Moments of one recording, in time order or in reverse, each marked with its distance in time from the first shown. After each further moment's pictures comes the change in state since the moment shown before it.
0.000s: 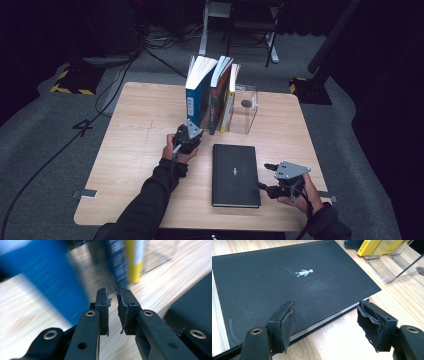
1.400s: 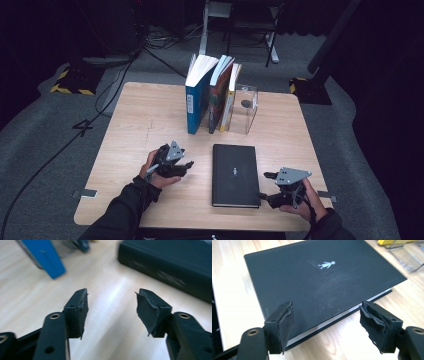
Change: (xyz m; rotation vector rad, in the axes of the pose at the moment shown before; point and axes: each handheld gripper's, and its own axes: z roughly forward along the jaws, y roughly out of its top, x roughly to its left) left arm -0.011 -0.046 -0.074 0.103 -0.295 0.145; right arm 0.016 -0.004 -0.009 0.039 0.099 0.058
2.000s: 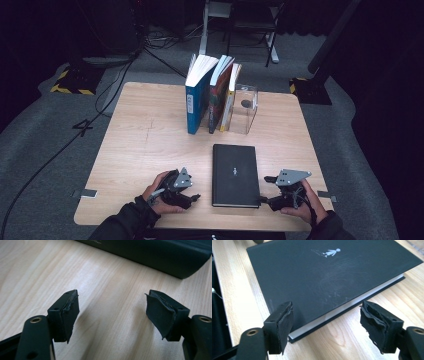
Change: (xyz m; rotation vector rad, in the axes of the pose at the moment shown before) left arm -0.055 -0.021 0.001 0.109 -0.170 0.080; right arm -0.001 -0.010 0.004 0.024 0.049 0.062
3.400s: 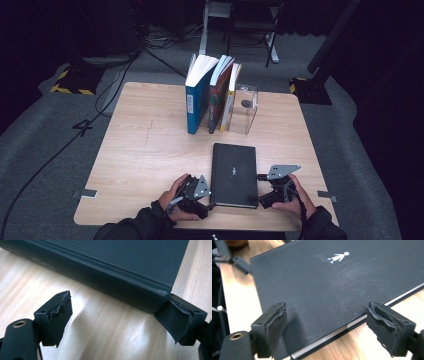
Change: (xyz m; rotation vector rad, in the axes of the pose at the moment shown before) left arm -0.032 0.024 0.022 -0.001 0.024 0.035; right arm -0.004 0.010 0.026 -0.006 0.084 0.081
